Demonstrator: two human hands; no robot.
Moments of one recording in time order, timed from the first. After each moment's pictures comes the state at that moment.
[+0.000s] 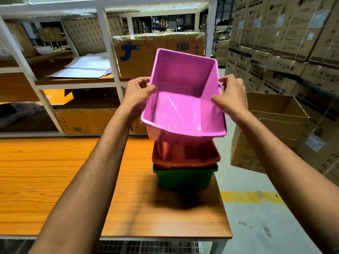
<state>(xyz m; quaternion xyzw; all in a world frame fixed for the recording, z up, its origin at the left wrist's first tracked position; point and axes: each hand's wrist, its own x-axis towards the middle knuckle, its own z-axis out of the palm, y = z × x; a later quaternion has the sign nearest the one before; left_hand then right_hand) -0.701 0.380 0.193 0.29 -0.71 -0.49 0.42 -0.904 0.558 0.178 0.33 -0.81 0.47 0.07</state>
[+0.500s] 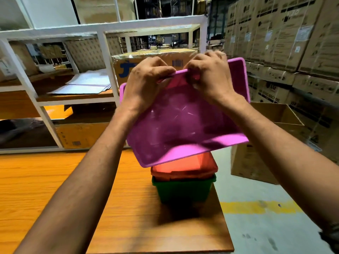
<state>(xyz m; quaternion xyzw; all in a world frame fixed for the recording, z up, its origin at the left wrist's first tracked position) -0.709 0.409 0.259 0.03 -0.85 0.06 0.52 -0.873 0.544 0.265 0.56 -0.67 0.27 0.41</state>
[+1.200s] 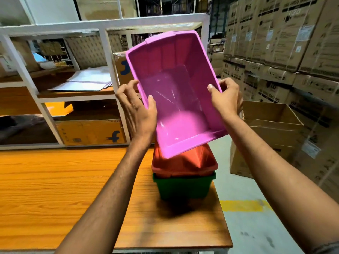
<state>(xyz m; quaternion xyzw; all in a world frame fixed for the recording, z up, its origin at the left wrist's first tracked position) -0.700 0.429 0.170 0.28 -0.69 -0.12 0.66 -0.890 0.551 0.199 0.23 -0.76 0.59 0.15</state>
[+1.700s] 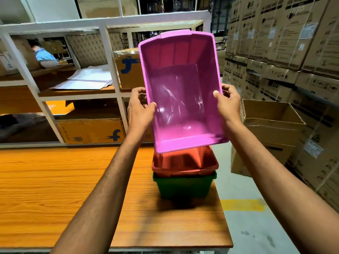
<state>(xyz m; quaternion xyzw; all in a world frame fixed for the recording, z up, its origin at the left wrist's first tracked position) -0.694 0.418 0.172 0.27 -0.71 -0.36 0.54 -0.897 0.554 0.175 0.28 -0.62 0.73 0.02</state>
